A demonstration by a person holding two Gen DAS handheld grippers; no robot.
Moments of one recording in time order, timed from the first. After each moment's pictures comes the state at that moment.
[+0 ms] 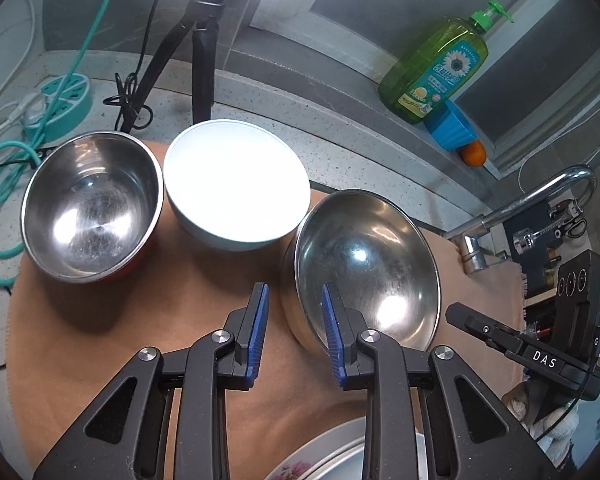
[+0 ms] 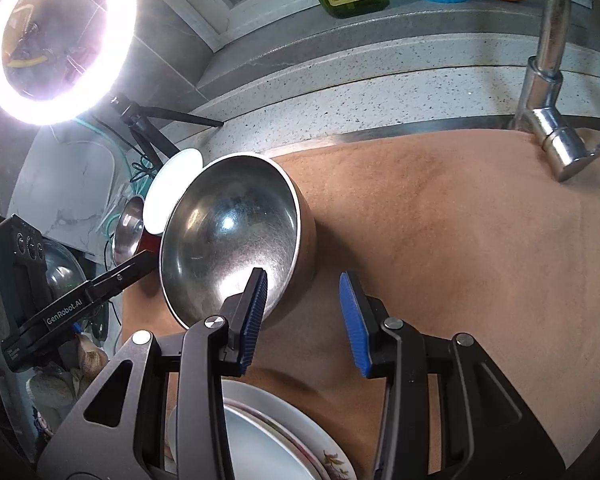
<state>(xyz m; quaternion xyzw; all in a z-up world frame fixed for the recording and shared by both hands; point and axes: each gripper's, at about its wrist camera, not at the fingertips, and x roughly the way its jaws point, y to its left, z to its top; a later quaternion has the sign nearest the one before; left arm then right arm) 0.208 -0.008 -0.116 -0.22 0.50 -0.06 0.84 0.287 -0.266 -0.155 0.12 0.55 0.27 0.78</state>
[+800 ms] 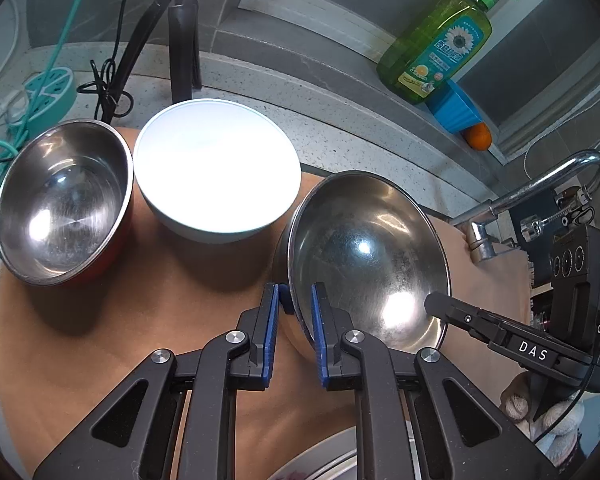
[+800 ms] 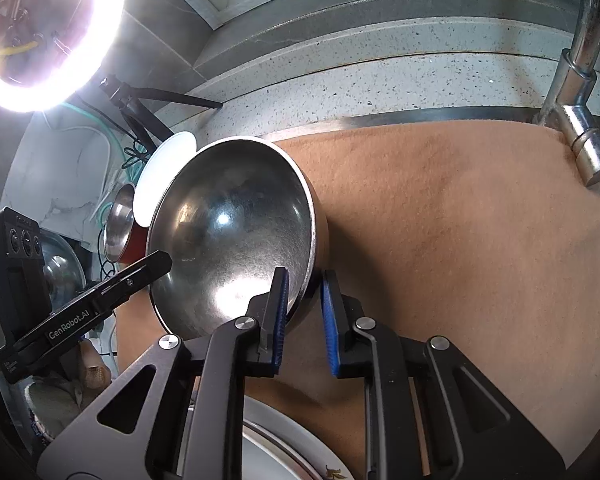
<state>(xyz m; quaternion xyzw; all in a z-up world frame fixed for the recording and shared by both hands) 0.219 -0.021 -0.128 -0.21 0.52 -0.07 0.83 0.296 -0.249 -0.172 0.11 0.57 0.28 0.77</state>
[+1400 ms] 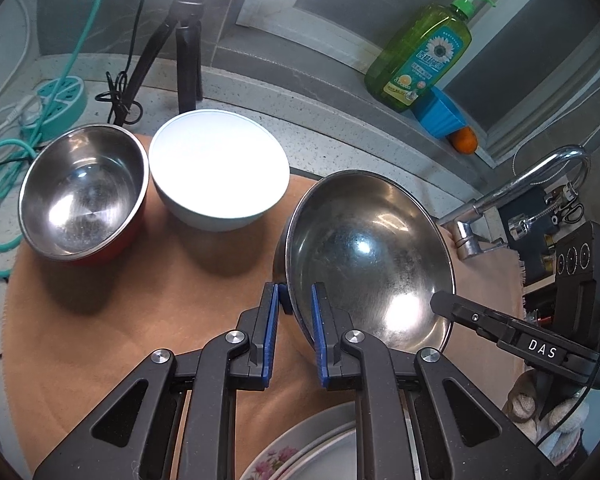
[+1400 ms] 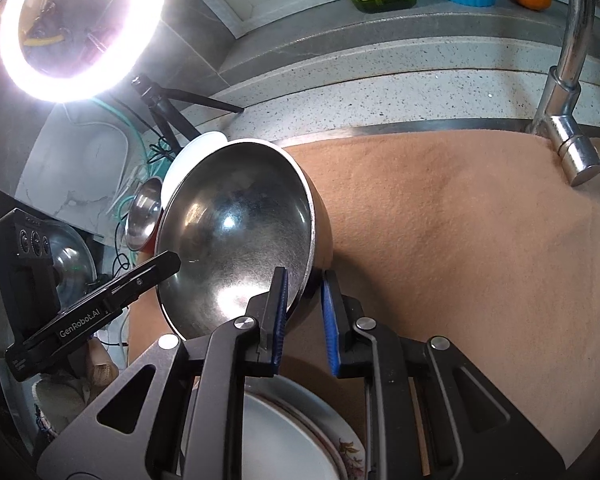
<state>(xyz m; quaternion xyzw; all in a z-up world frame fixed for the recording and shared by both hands) 0.194 -0.017 -0.110 -0.21 0.50 -0.07 0.84 0.272 -0.258 -0.146 0.10 0.55 0.30 0.78</state>
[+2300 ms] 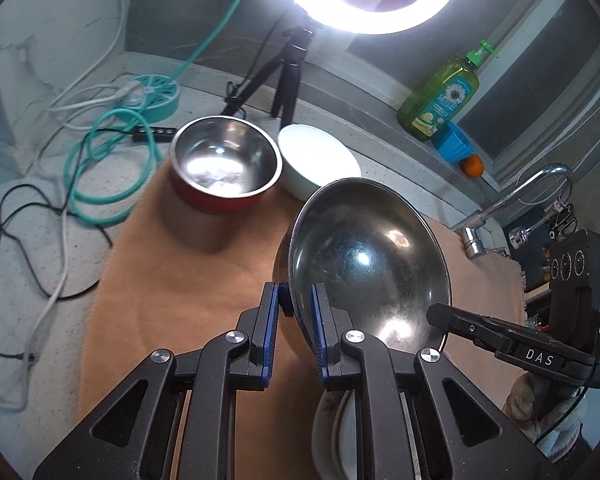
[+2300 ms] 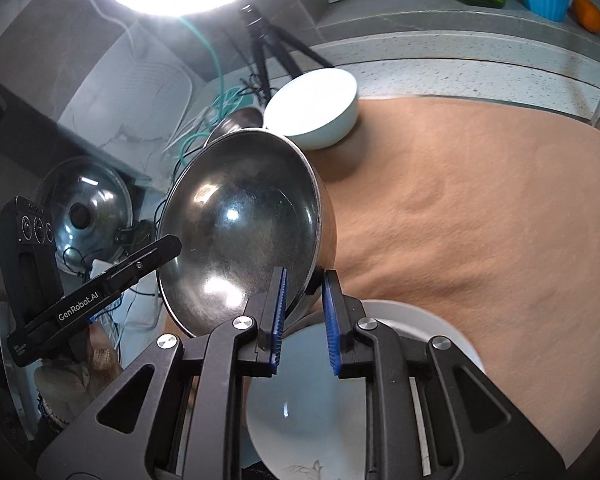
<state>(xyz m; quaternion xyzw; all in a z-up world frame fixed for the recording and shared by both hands) 0.097 0.050 -0.089 -0.23 0.46 -0.02 0.86 0.182 -0.187 -0.133 0.06 0.54 0.37 0.75</state>
